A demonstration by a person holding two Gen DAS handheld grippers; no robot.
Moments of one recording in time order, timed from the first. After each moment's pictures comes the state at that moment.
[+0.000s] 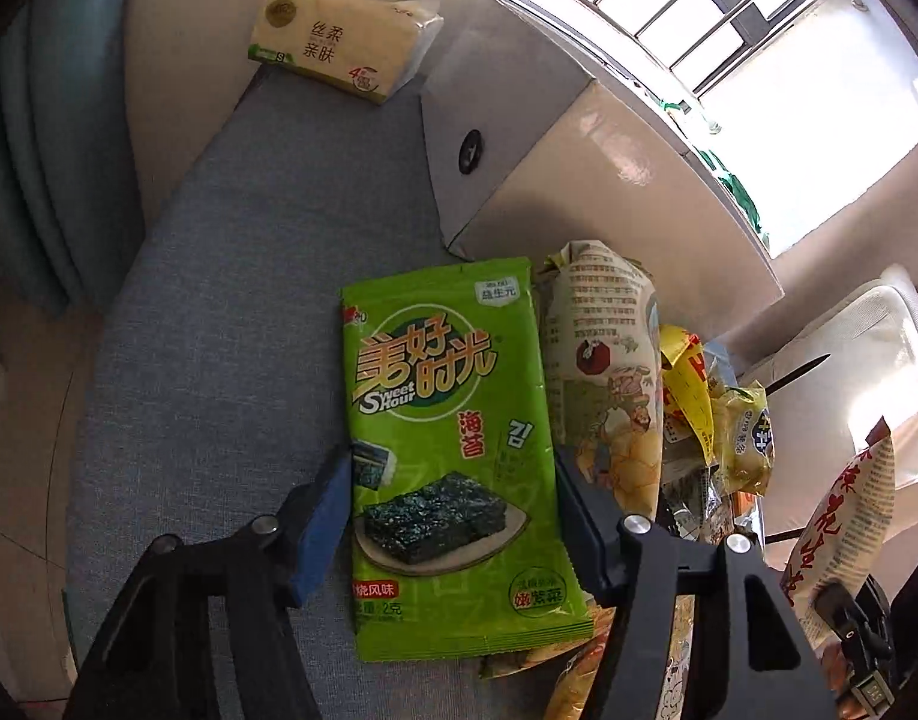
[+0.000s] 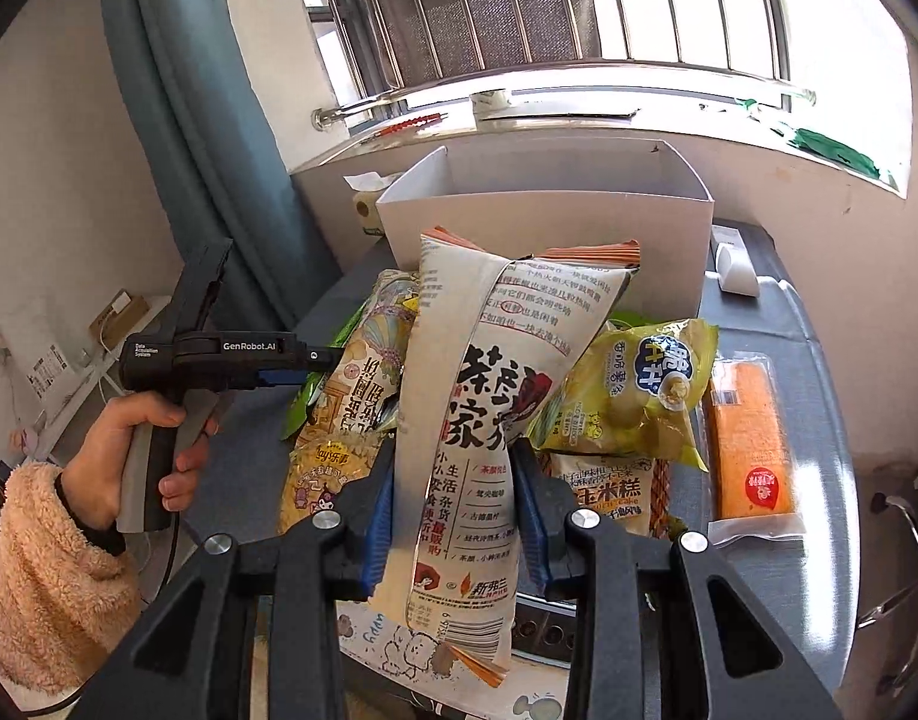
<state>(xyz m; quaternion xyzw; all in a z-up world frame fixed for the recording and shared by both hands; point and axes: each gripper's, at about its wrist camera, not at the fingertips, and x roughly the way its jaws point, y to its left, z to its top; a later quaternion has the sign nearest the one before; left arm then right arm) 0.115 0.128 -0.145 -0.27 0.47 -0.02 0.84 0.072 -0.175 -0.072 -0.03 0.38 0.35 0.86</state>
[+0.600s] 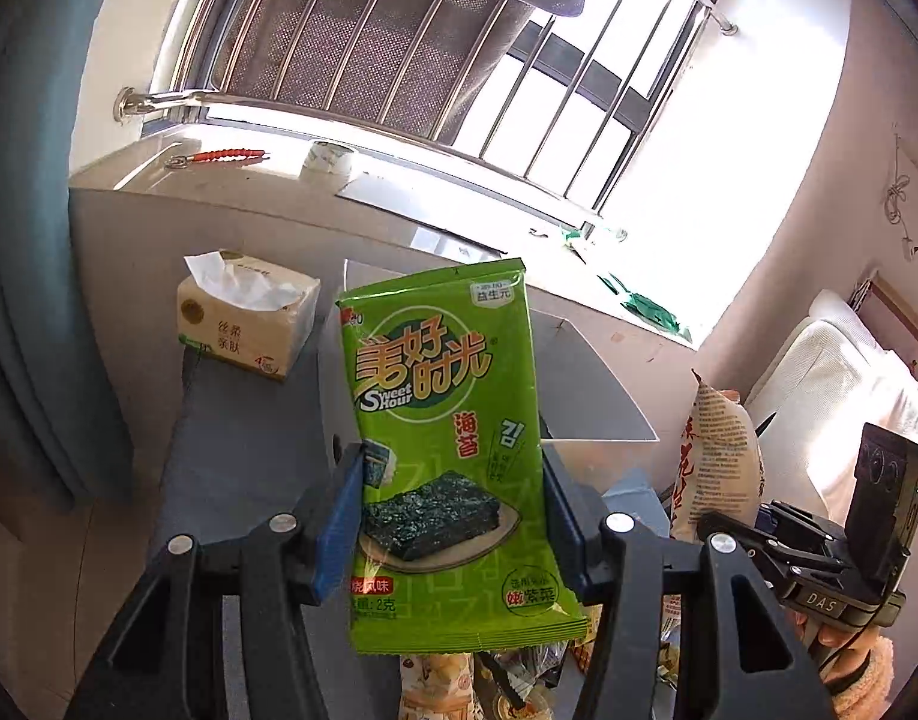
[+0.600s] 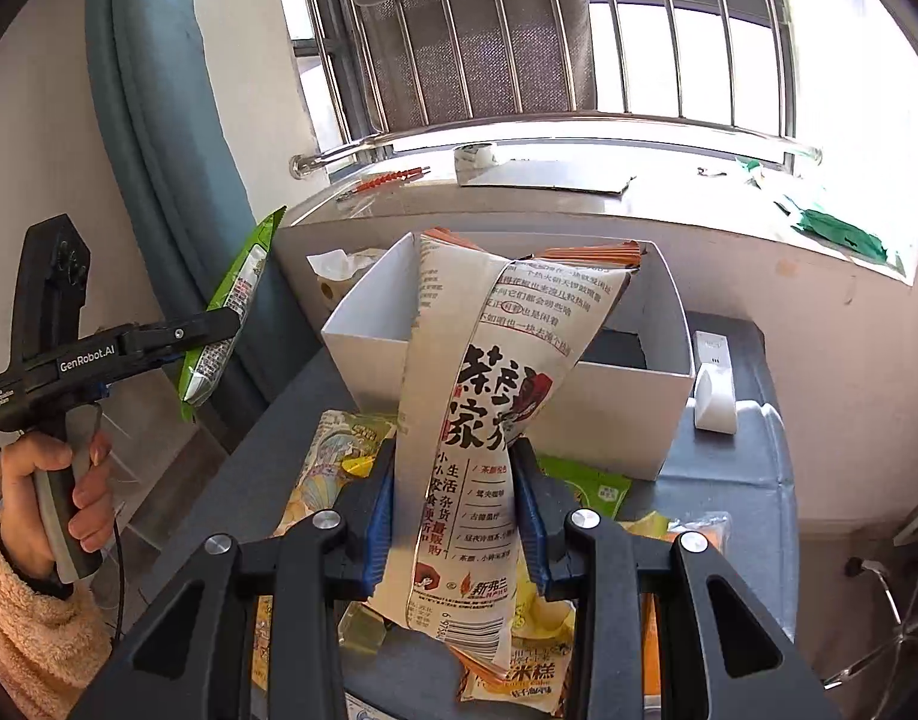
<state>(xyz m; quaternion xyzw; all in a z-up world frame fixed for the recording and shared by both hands) 0.139 0.113 0.015 -0.20 0.30 -0.04 0.93 0.175 -0.161 -0.008 -0.04 0.34 0.34 0.87</state>
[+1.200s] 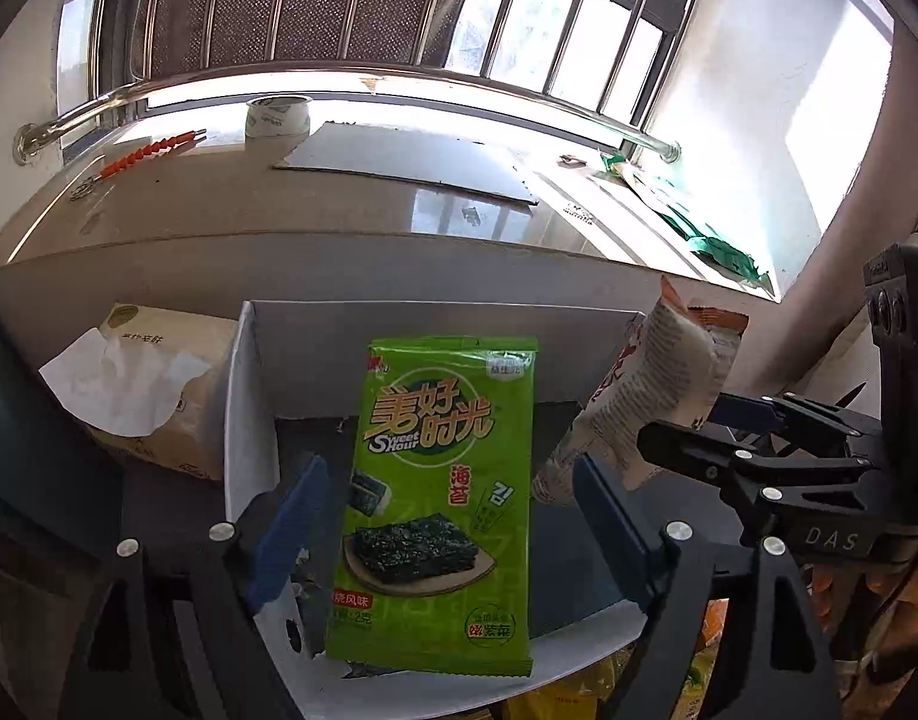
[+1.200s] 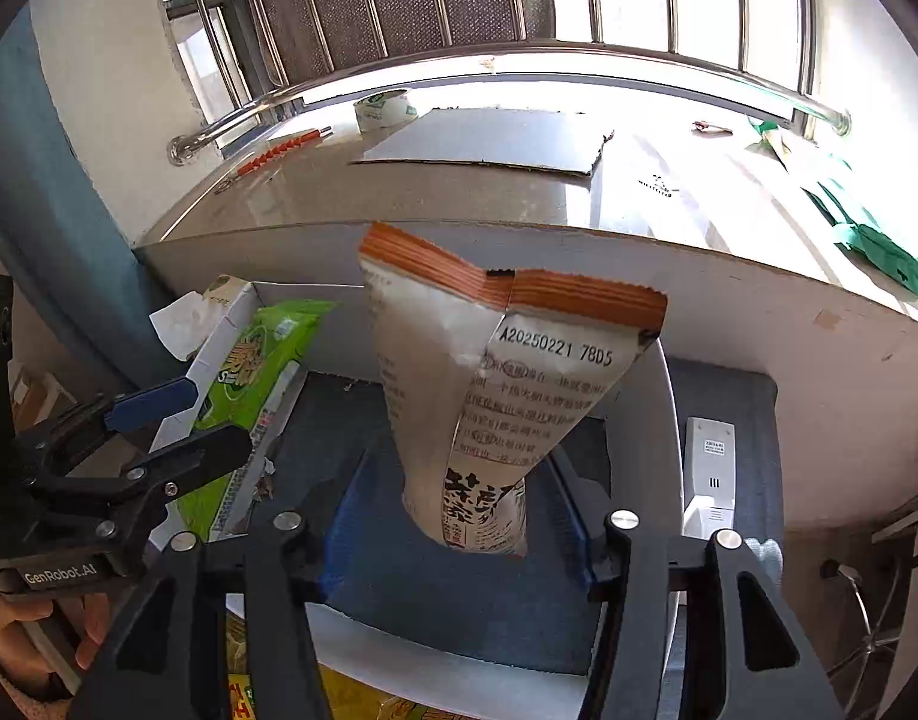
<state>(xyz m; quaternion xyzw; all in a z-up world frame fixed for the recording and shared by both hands) 0.319 0.079 -0.016 -0.11 0.41 -0.01 0.91 0.373 -0.099 -0.027 -0.05 0.45 0.28 0.85</state>
